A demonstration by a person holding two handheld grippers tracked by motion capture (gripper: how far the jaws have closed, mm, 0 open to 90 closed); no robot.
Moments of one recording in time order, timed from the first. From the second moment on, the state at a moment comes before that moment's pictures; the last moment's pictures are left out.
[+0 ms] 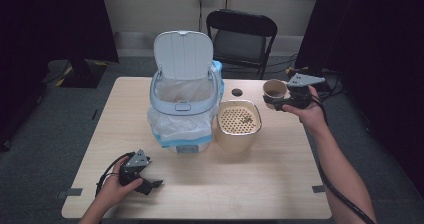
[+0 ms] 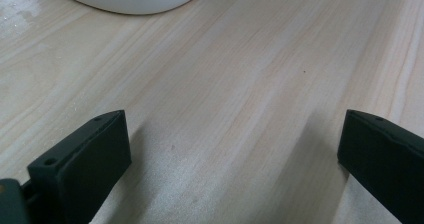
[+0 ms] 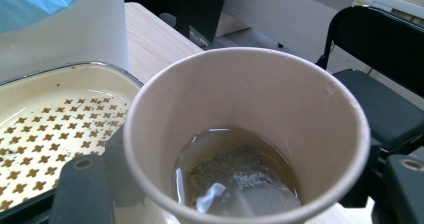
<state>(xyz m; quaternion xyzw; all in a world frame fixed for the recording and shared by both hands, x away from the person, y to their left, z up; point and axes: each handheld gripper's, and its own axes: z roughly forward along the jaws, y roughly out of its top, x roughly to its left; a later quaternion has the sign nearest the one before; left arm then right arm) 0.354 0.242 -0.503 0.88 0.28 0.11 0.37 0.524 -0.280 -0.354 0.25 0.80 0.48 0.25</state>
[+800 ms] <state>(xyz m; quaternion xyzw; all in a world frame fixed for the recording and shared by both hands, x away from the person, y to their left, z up) 0.354 0.242 -0.503 0.88 0.28 0.11 0.37 0.538 -0.245 -0.342 0.13 0.83 0.45 0.32</state>
